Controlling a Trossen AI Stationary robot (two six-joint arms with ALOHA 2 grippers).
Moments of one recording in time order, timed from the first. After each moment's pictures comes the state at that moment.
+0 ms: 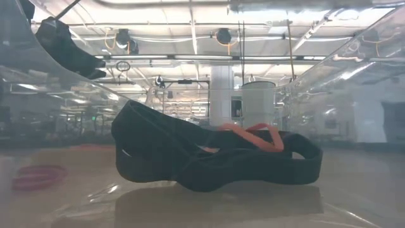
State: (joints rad) left arm -0.03 0.13 0.04 0.03 -0.37 -0.22; right arm 0.39 1.48 1.39 -0.53 0.00 0.00
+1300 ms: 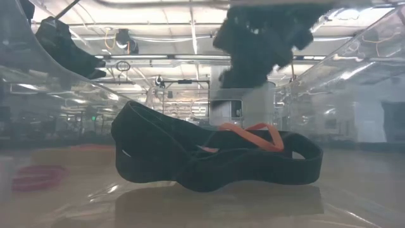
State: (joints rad) left arm -0.03 0.13 0.04 0.03 -0.37 -0.22; right arm 0.03 1.71 0.96 -0.03 -0.21 -0.06
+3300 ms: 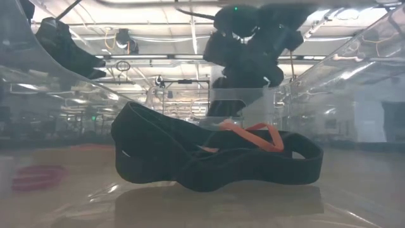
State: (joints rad) left arm -0.03 0.13 0.04 0.03 -0.37 -0.25; right arm 0.03 1.80 1.07 -0.19 -0.08 -0.15
